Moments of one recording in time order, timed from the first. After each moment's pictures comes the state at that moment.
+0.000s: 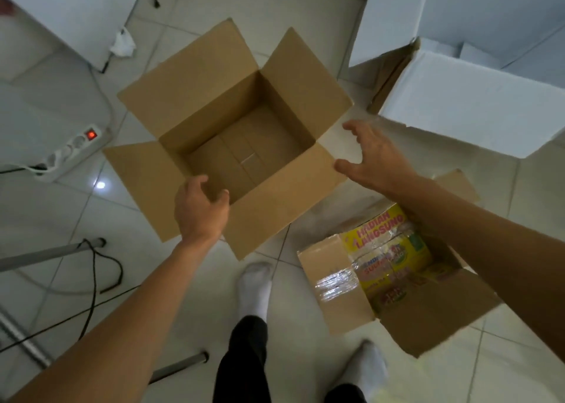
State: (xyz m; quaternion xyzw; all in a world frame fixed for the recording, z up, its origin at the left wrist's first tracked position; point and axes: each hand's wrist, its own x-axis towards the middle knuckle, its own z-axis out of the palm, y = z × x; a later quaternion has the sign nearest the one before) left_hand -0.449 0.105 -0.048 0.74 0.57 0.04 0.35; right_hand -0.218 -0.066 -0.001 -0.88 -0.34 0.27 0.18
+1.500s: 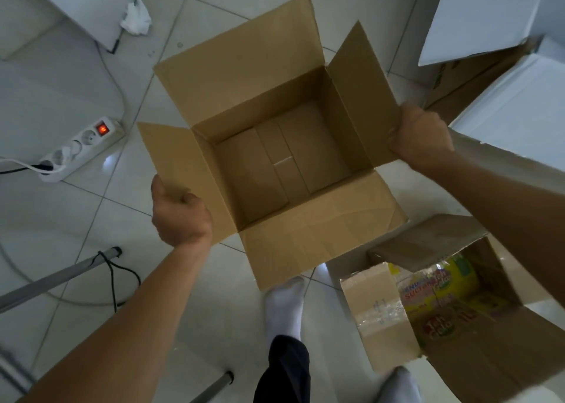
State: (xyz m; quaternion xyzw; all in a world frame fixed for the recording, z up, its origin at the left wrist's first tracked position) left_hand -0.464 0.213 -0.101 0.59 0.73 0.18 0.29; right_hand -0.173 0.052 -0.060 -0.95 -0.24 0.20 0.01
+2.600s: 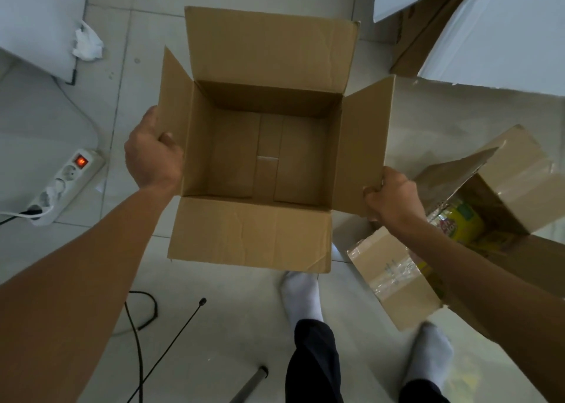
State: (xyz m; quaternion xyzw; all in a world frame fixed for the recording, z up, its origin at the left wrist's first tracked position) left_hand -0.409 0.285 -0.092 0.84 0.48 0.10 0.23; right_hand -0.299 -0.027 -0.070 -0.93 -0.01 0.31 0.20
